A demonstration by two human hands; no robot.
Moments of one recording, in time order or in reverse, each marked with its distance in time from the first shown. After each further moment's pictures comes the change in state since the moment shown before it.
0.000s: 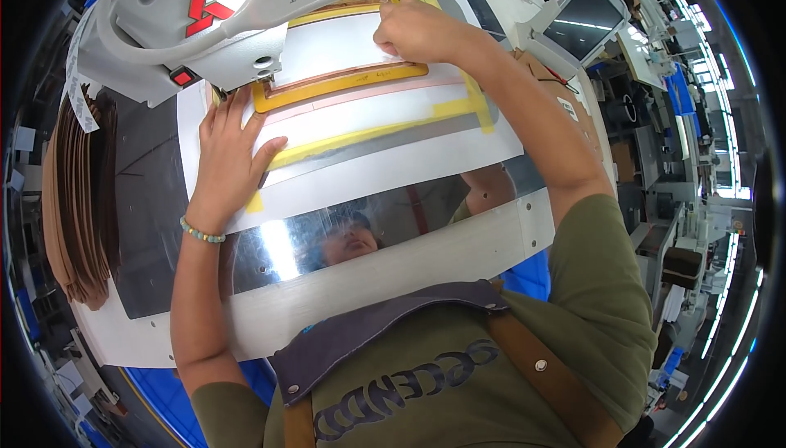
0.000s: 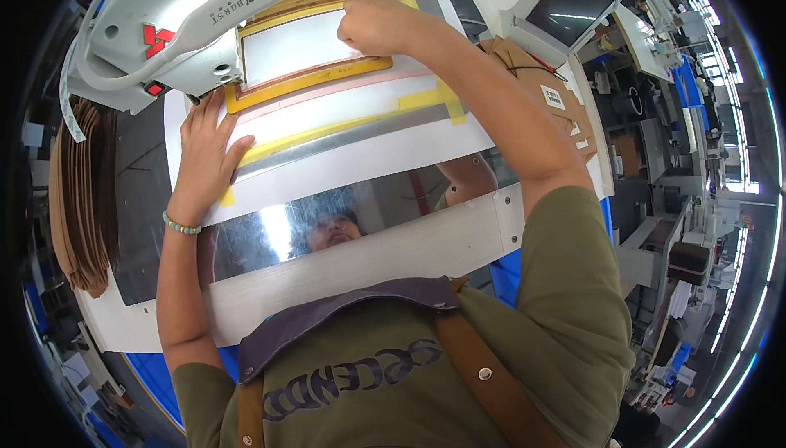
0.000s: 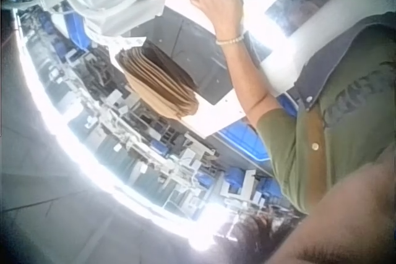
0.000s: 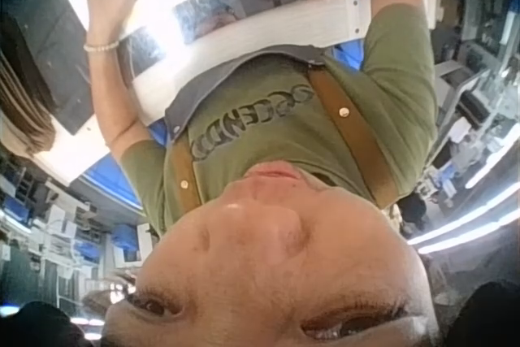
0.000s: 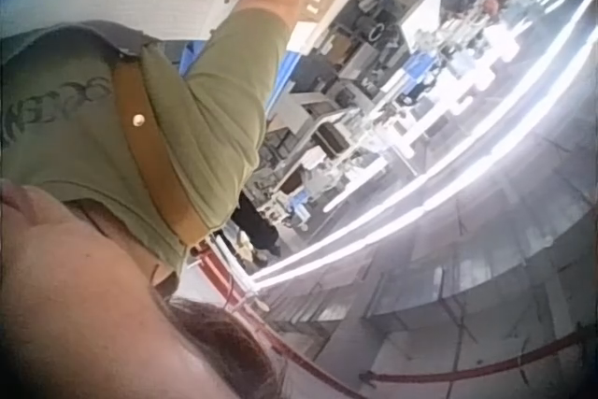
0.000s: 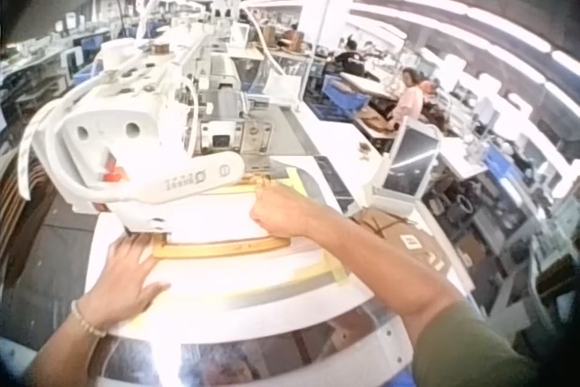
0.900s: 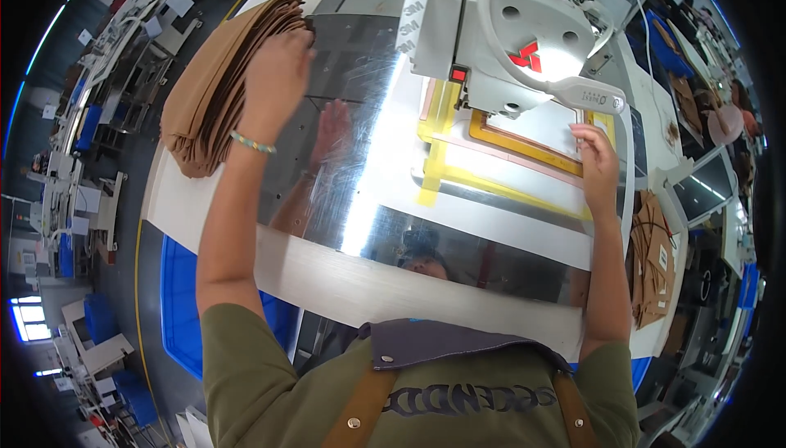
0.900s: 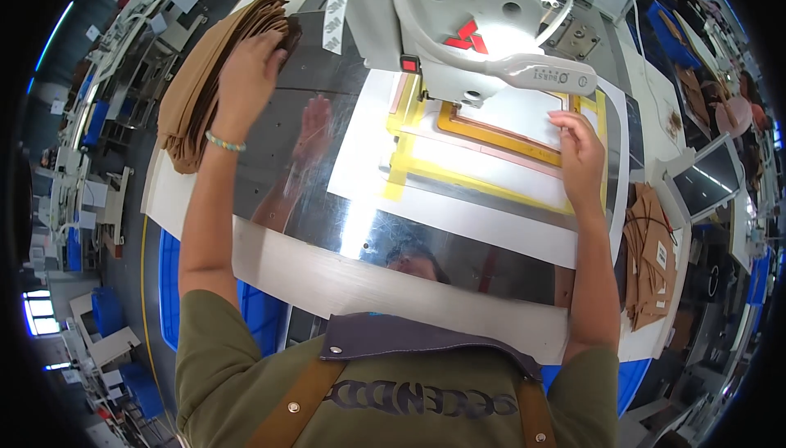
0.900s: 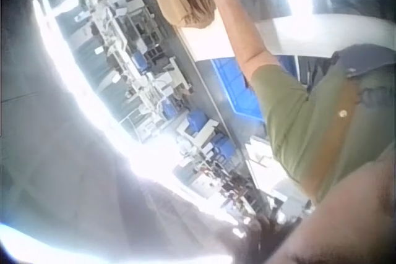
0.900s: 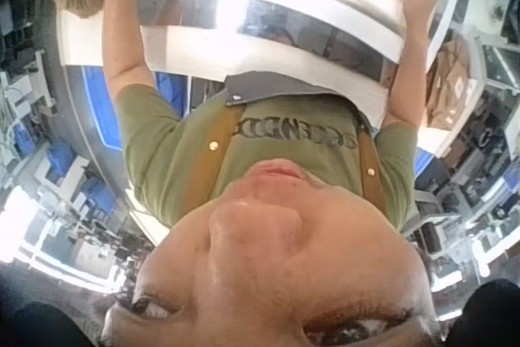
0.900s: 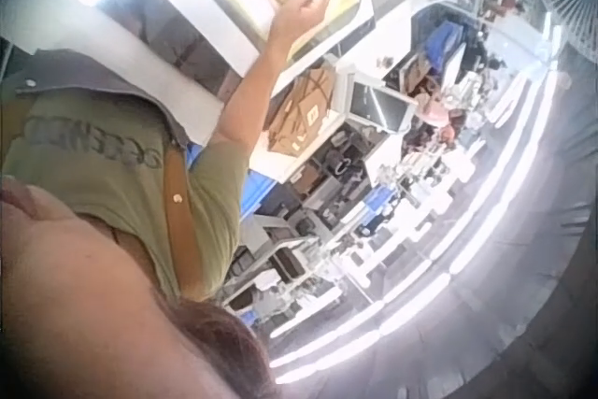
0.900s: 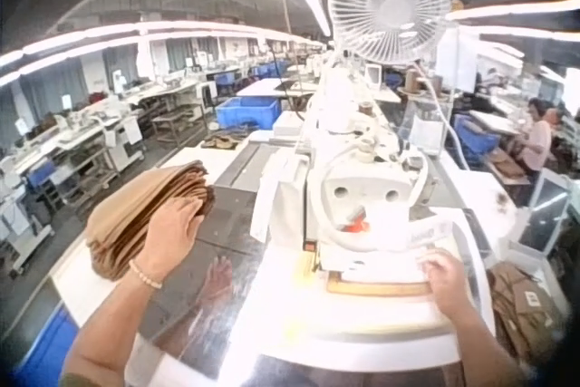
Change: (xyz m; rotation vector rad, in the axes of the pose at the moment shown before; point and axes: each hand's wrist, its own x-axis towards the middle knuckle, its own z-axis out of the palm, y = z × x) left_hand -0.070 -0.156 -0.120 0.301 0.488 -0.348; right_hand -0.029 -0.046 0.052 0.899 0.732 0.209
